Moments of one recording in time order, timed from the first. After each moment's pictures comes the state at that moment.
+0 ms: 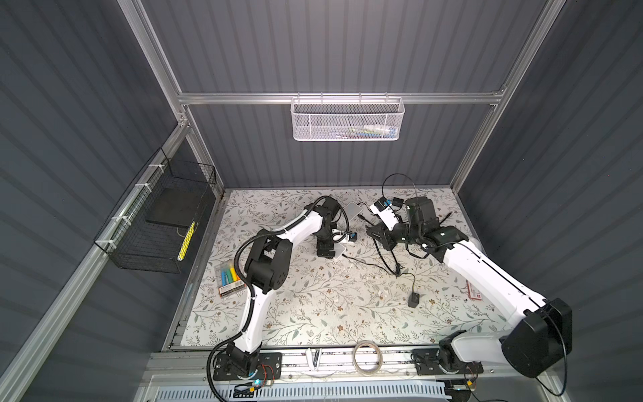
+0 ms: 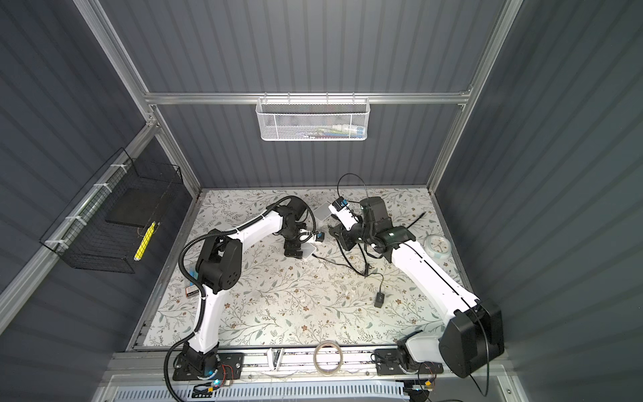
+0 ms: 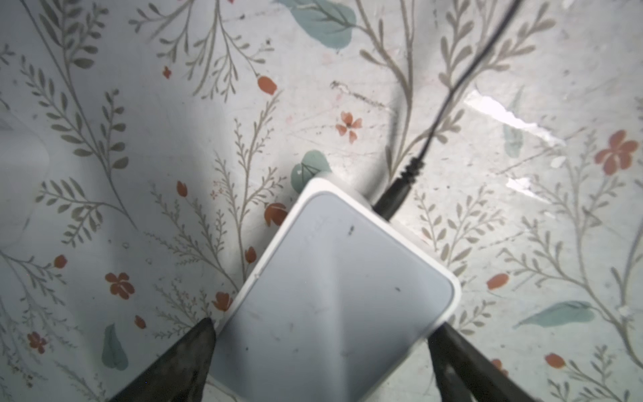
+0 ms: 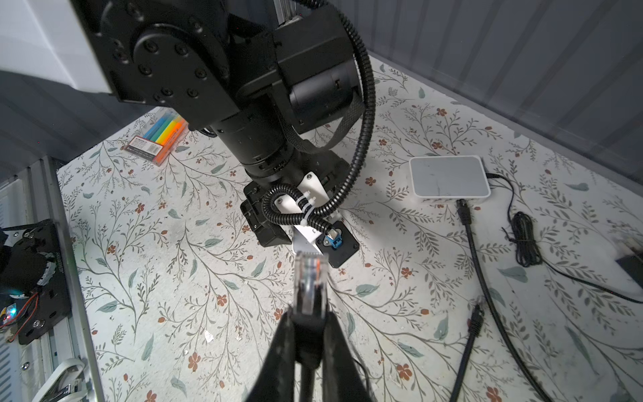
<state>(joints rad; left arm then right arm) -0.58 2.24 1.84 -0.95 0.14 1.15 0.42 1.34 1.14 -0.45 -0.45 -0.18</state>
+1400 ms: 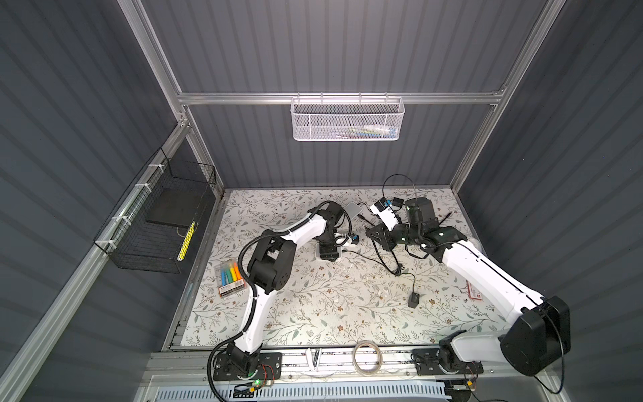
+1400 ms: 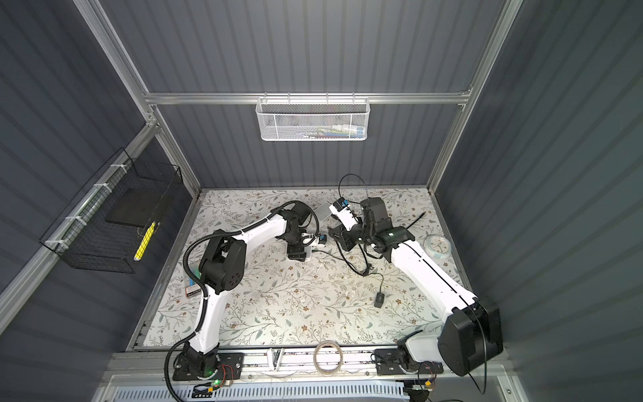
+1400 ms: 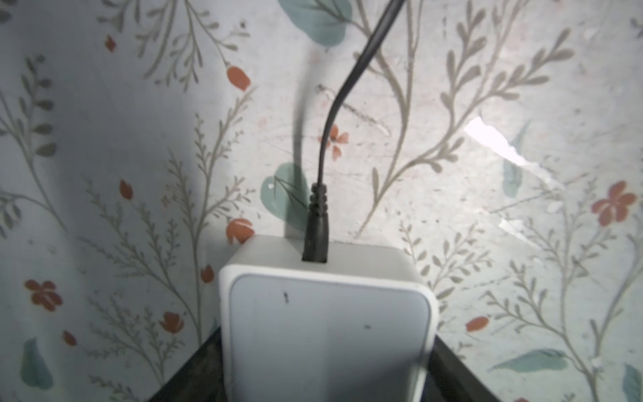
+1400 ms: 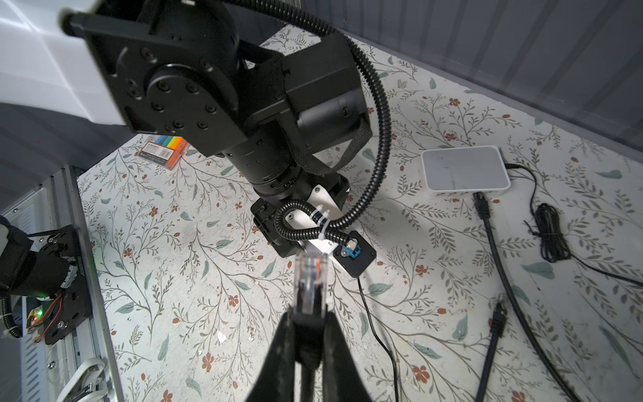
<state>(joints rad) -0.59 2.22 1.74 -0.92 0.13 0.96 0.41 1.35 1.12 -0.44 -0.49 -0.14</state>
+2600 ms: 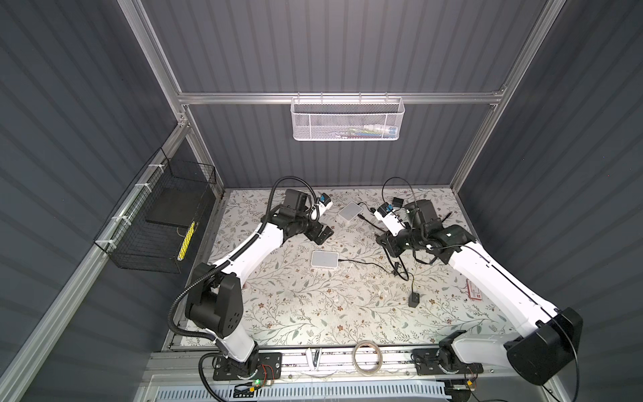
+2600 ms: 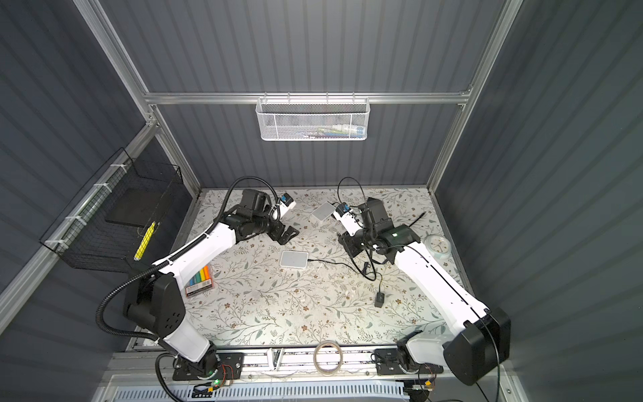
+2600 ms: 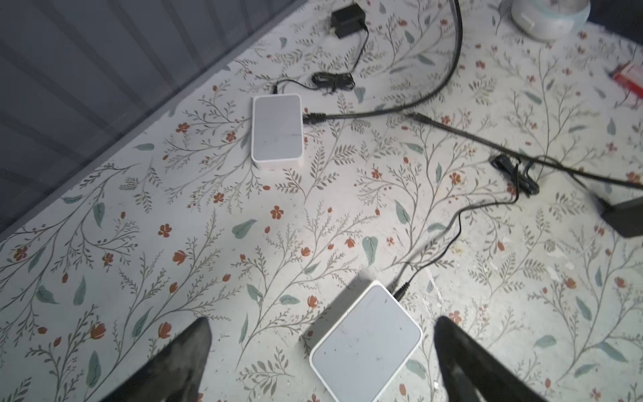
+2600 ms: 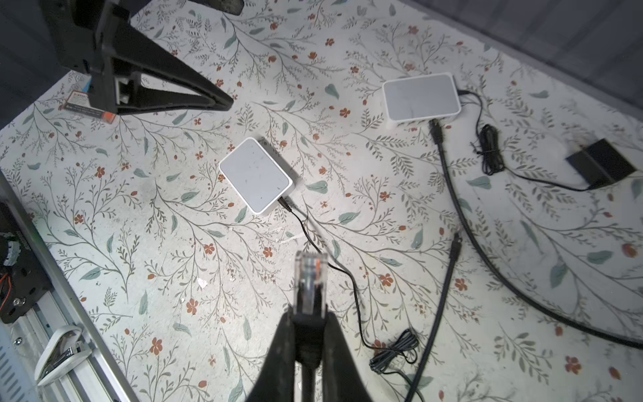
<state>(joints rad) -0.41 1.63 1.34 -0.43 0.35 0.31 0.46 1.28 1.23 -0.75 -0.24 -0.14</state>
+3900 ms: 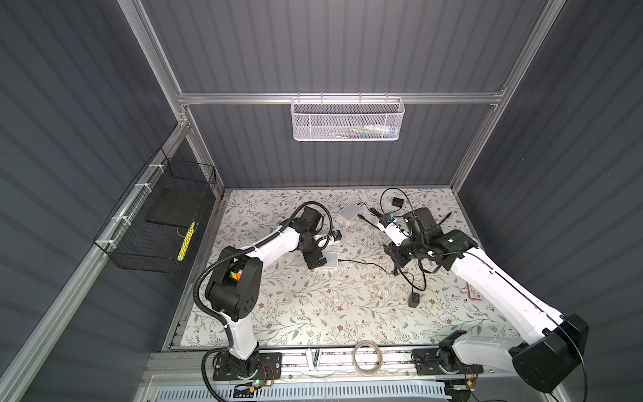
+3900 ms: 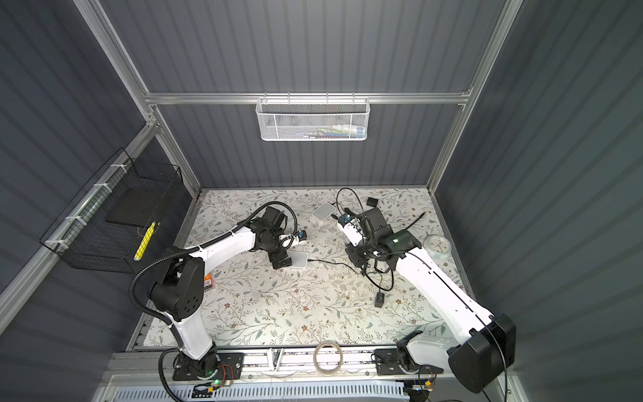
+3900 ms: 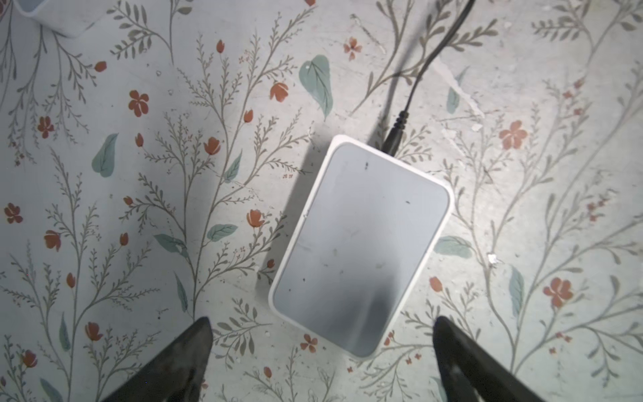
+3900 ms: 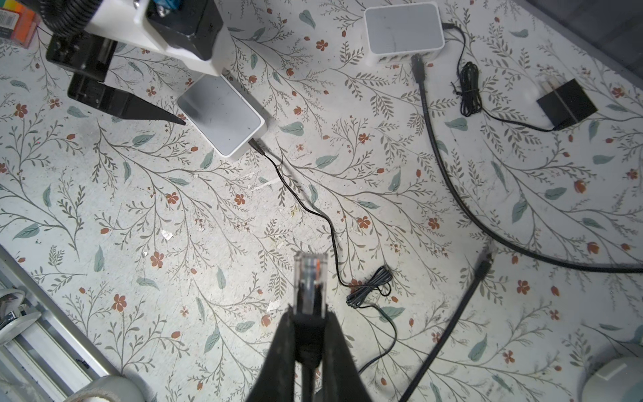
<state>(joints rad) -0.53 1.82 1.33 -0.71 0.15 0.82 0.50 1.25 1.16 -0.85 -0.10 -0.18</state>
